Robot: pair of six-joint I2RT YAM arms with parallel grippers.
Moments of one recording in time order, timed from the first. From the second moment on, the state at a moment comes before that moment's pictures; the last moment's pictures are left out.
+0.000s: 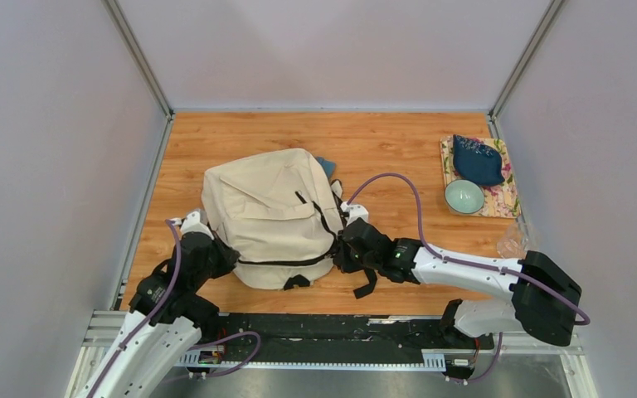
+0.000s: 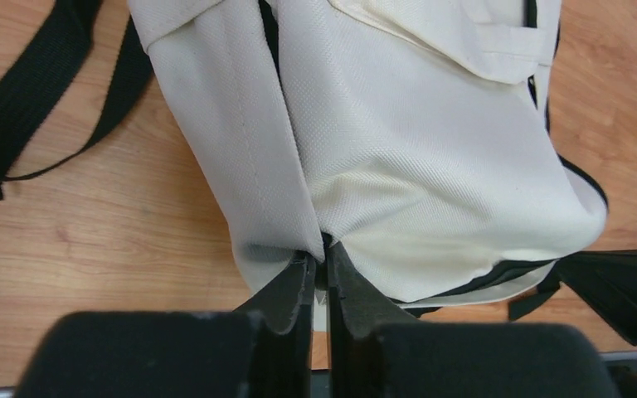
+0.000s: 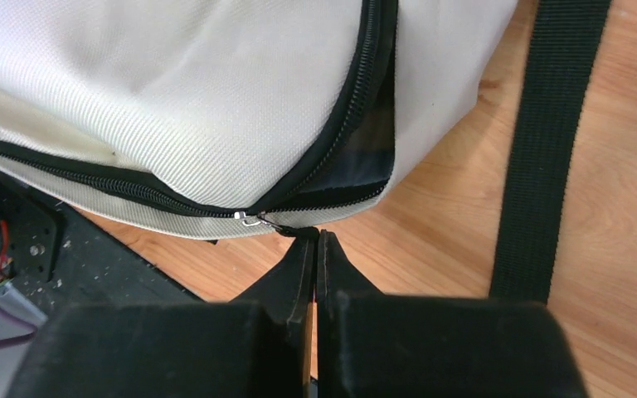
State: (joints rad) left arm -0.47 0.34 0.52 -0.85 -0.18 -0.78; right arm 1.05 1.29 0.69 -0.20 0.16 0.72
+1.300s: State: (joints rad) left arm -0.47 0.35 0.49 -0.68 0.23 -1.09; right arm 1.05 1.29 0.70 -0.16 0.04 0.77
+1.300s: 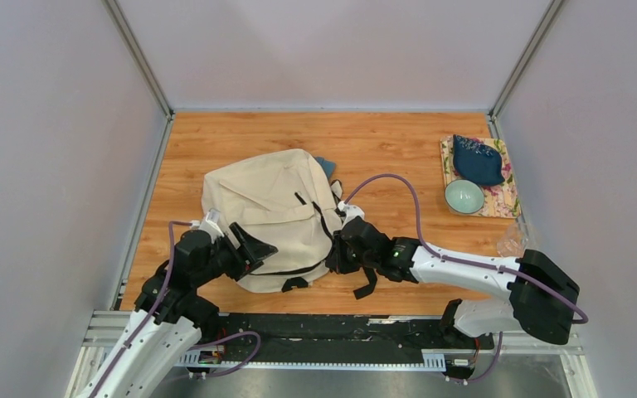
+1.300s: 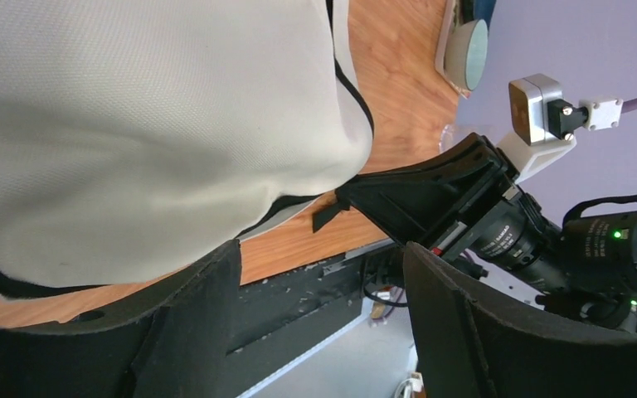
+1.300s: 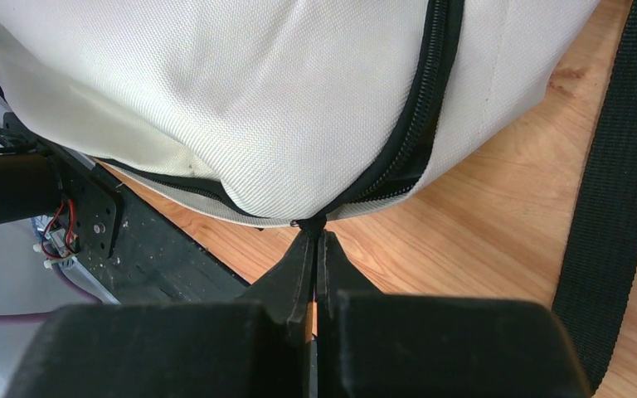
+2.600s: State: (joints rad) left arm -0.95 0.60 0.20 -0.22 -0.24 -1.46; right arm 1.06 1.29 0.70 -0.15 0.06 0.81
